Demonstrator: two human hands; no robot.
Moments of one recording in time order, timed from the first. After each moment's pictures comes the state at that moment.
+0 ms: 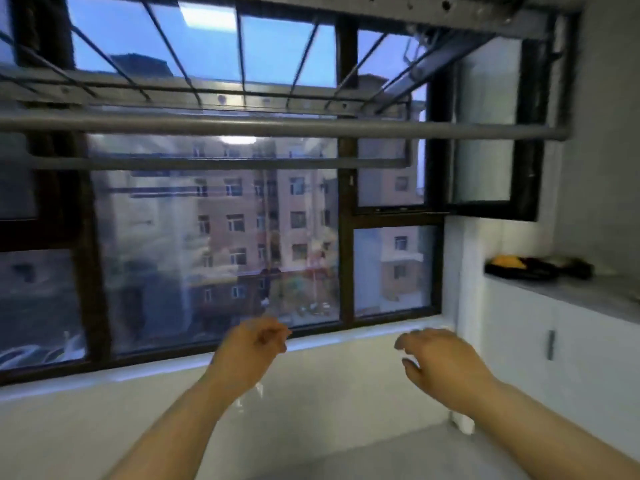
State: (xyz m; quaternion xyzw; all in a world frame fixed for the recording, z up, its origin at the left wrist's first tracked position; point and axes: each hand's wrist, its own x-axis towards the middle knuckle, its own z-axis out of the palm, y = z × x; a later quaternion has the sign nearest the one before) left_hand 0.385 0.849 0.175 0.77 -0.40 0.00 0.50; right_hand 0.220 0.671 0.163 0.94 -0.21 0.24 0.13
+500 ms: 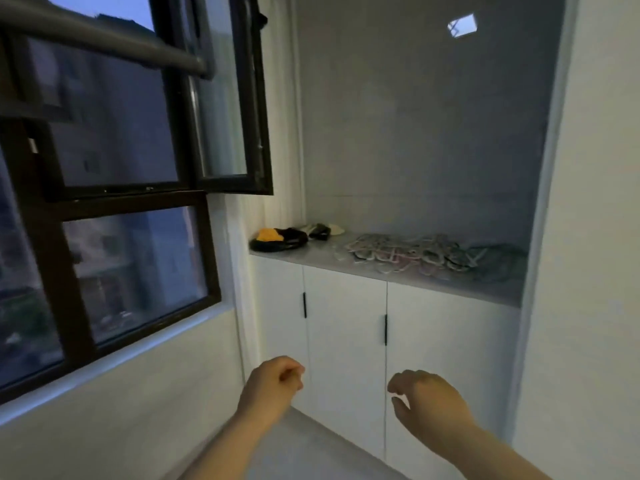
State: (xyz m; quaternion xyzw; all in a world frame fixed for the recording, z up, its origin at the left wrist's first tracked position) left_hand 0.156 0.435 0.060 0.66 -0.59 -0.25 0.39; right_hand -0.064 0.428 0.056 0.82 -0.55 0.14 -0.03
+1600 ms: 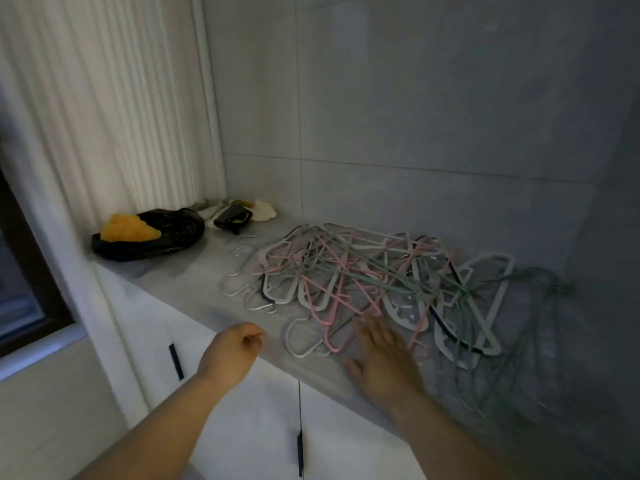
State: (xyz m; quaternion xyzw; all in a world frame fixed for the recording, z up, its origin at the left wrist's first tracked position) left_hand 0.031 -0.135 0.032 0.72 -0.58 -0.21 0.32; right_hand -0.189 -0.143 0.022 0.79 -0.61 0.11 -0.06
